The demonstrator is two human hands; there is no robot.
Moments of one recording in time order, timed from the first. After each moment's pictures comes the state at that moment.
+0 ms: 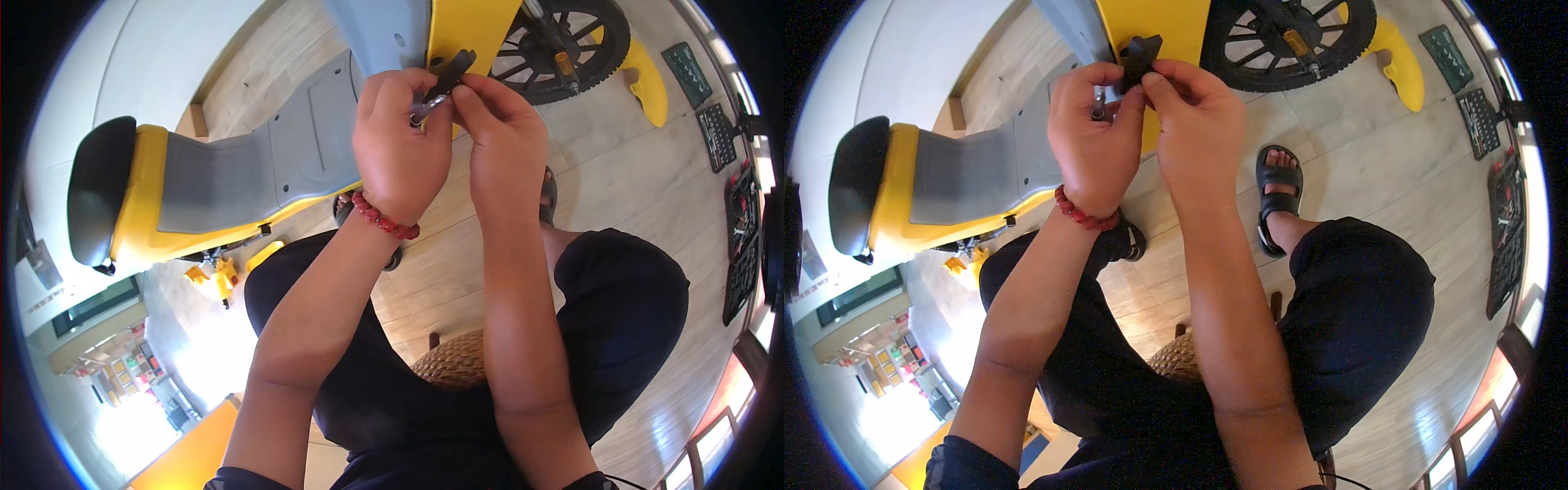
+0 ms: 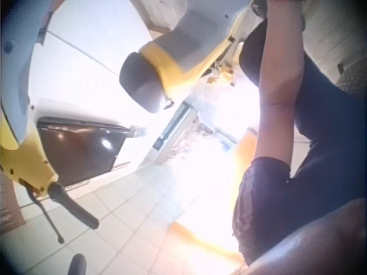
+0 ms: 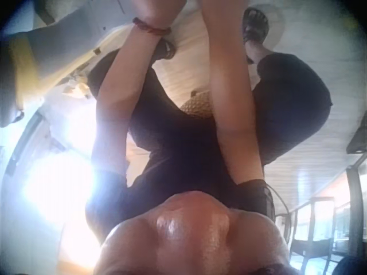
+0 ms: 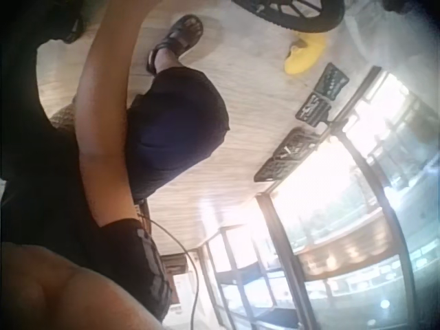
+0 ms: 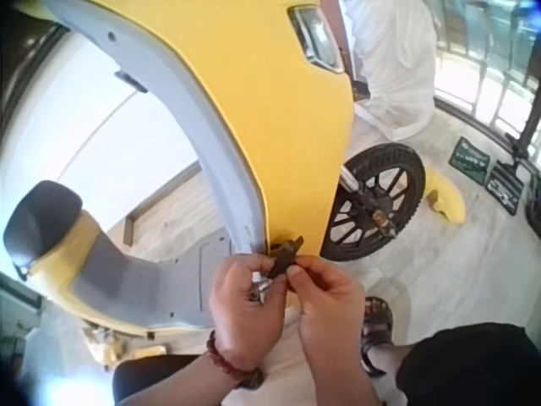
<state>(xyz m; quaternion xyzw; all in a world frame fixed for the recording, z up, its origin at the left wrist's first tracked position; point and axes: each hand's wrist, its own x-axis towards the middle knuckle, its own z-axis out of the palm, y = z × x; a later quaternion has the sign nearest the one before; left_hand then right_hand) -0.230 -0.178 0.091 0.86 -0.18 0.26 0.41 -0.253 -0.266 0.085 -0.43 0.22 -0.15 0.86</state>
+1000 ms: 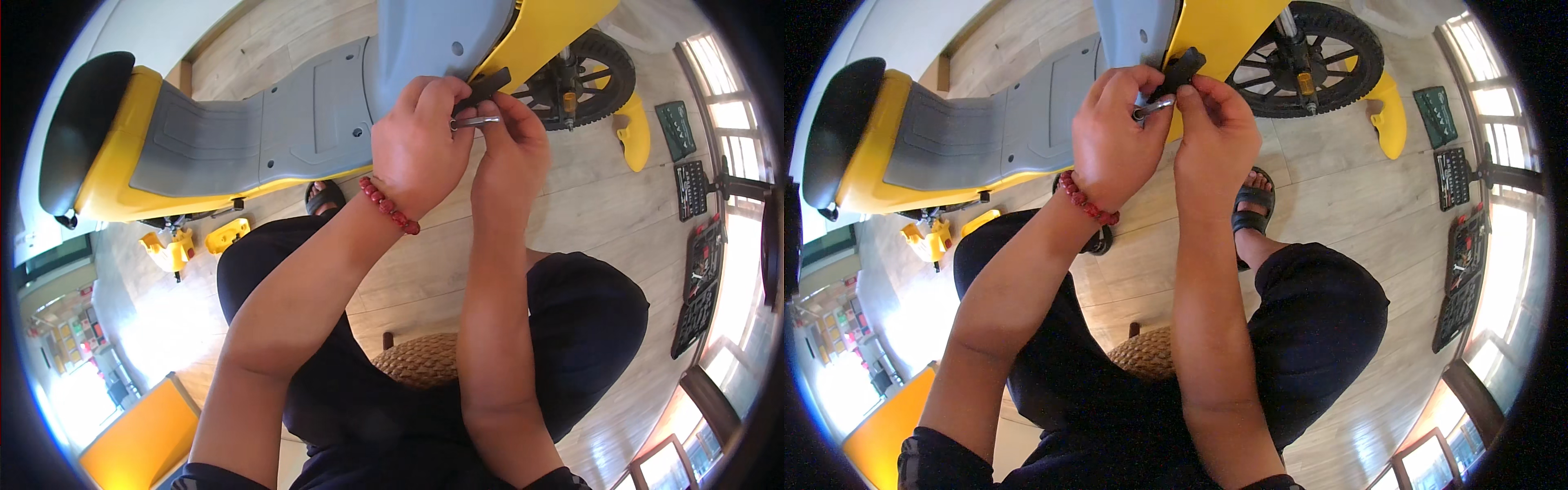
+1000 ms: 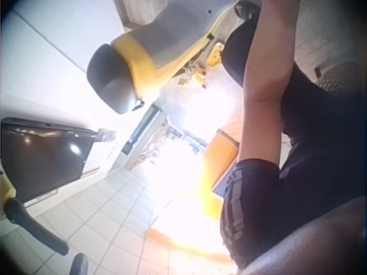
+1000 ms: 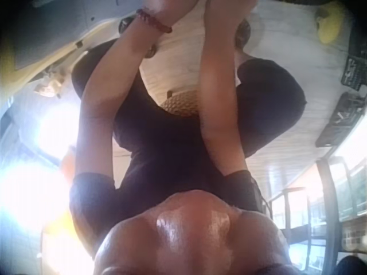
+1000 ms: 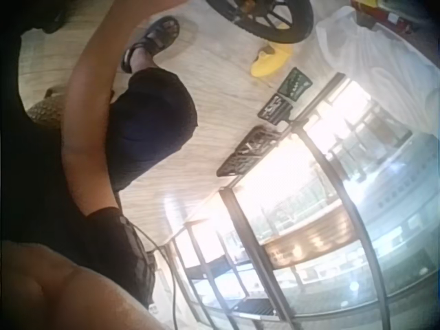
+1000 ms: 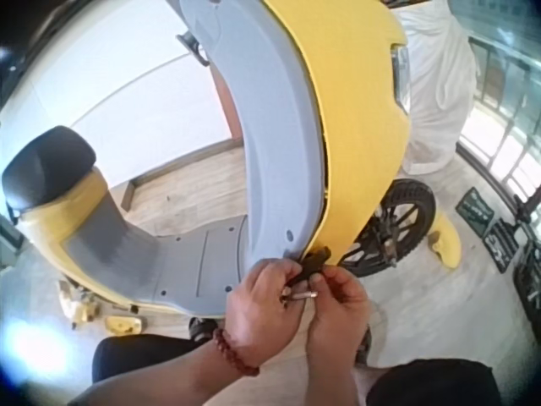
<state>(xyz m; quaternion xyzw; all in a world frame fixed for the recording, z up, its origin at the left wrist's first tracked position) -0.235 -0.173 0.103 0.88 -0.15 0.21 0.39 -0.248 -0.259 0.083 -0.50 0.20 -0.21 0.82</state>
